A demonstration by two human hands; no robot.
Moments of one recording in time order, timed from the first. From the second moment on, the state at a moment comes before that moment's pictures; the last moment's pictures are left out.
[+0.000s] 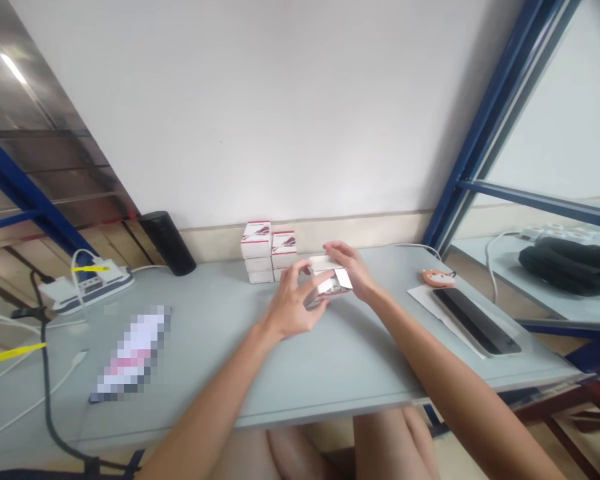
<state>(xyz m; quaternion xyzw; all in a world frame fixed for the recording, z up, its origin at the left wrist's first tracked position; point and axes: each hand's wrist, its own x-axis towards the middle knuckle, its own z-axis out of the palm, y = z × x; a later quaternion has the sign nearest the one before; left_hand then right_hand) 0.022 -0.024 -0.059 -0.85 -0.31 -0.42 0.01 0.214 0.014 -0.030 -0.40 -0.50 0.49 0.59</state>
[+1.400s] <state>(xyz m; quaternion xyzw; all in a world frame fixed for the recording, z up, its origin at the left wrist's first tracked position) 0.014 0.005 -0.069 -0.76 -0.34 -0.54 0.11 0.263 0.058 -0.081 -0.66 -0.62 0.17 0.40</state>
